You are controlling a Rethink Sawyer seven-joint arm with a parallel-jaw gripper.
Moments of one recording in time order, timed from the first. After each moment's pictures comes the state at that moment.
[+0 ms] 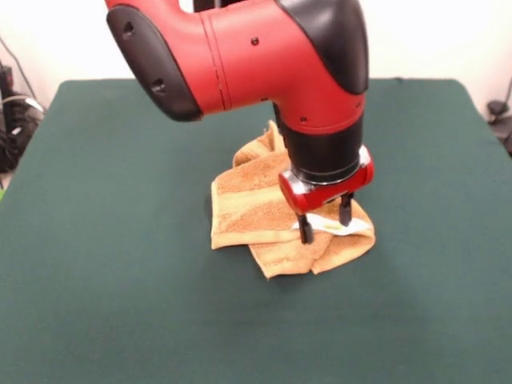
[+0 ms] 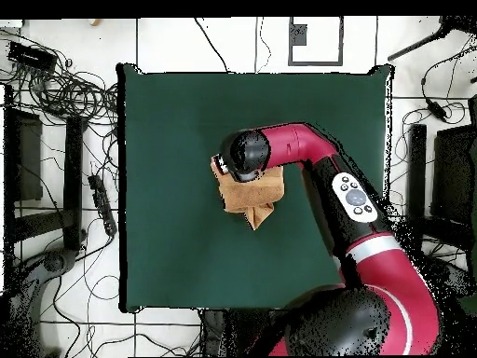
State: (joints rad) arm -0.52 -0.31 0.66 1.31 -0.65 0.89 1.55
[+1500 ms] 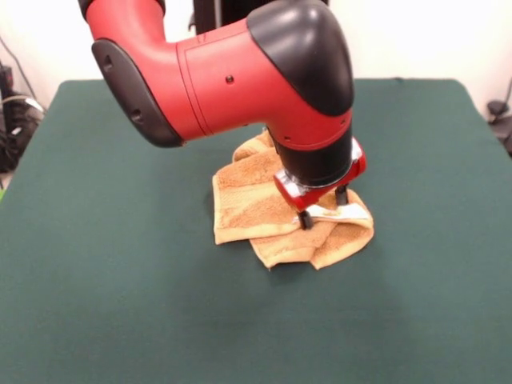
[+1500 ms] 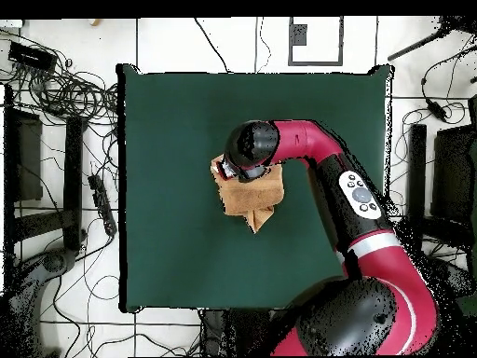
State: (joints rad) arm -0.55 -0.25 0.70 1.25 -0.59 1.10 1.42
